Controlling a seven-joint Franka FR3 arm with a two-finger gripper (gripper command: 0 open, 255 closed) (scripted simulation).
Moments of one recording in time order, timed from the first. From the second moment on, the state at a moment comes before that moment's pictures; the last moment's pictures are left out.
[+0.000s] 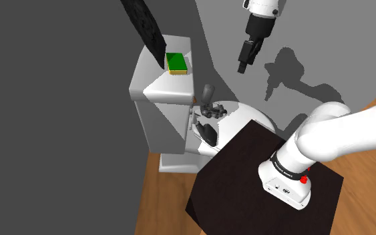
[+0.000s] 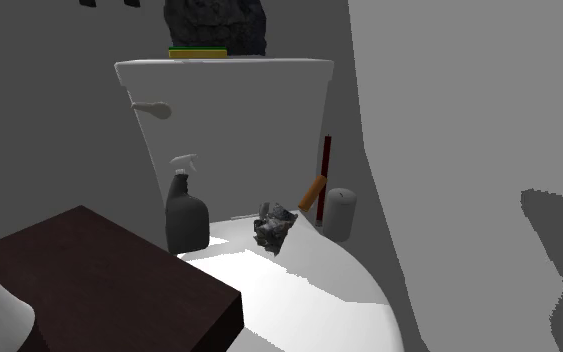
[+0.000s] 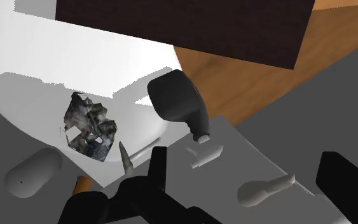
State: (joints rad) arm -0.02 -0.74 0.03 -2.39 0.06 1.59 -0.16
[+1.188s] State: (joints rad) arm -0.16 -0.33 0.04 -2.50 0.07 2.22 0.10
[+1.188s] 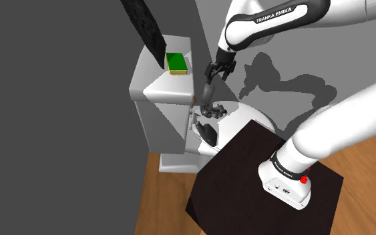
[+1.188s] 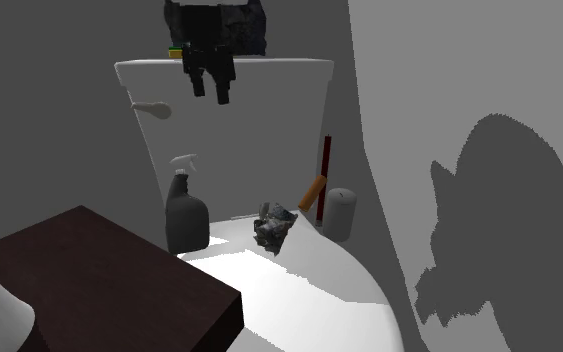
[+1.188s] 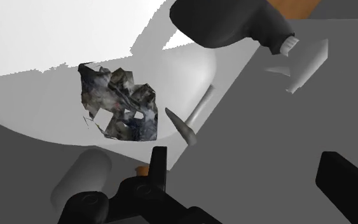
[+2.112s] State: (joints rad) arm -0.24 0.16 -0.01 -2.34 0.06 2.65 0.32
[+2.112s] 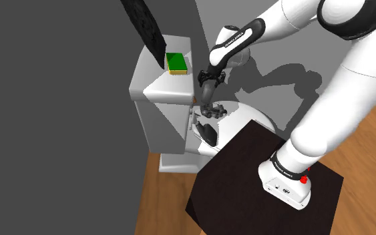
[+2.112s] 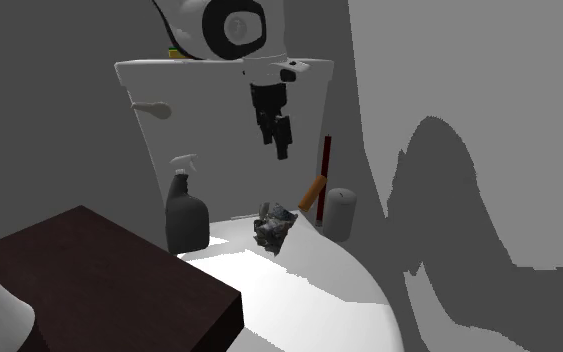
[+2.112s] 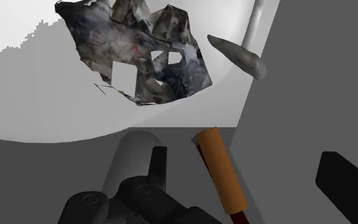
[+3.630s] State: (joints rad) arm -0.35 0.72 -0.05 -1.98 0.18 2.93 0.45
